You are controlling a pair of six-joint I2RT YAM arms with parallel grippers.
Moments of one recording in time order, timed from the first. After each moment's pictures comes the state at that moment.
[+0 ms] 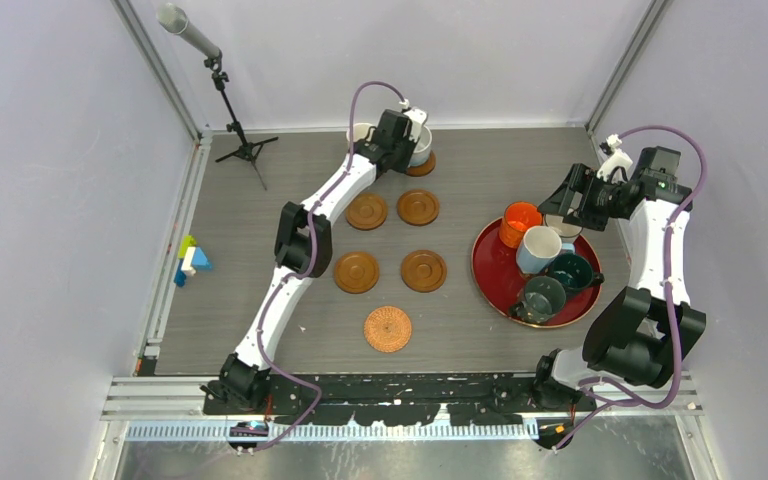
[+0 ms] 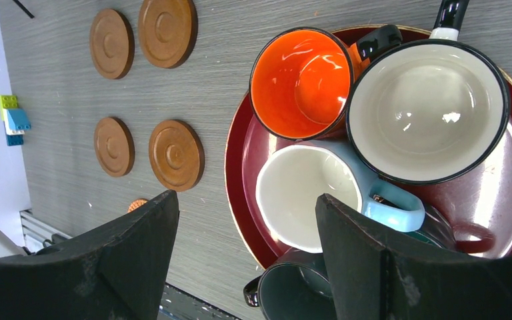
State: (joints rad) left arm -0.53 2.67 2.55 -0.51 -0.01 0.06; right arm -0.43 1.42 1.29 -0.89 -0.69 -0.05
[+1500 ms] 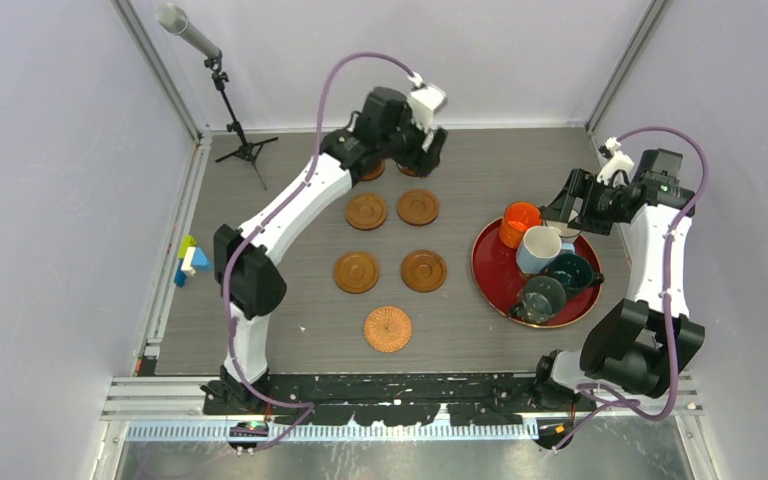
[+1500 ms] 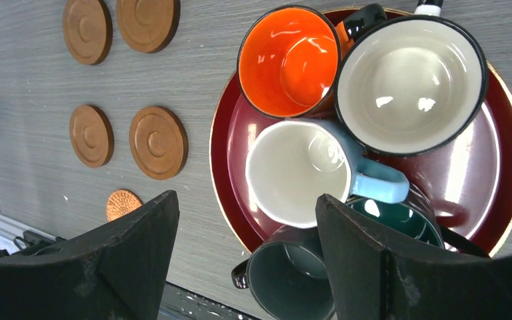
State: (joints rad) left arm -0.64 2.03 2.11 -0.54 0.14 0.08; right arm -0.43 1.38 1.29 -0.94 -0.64 -0.10
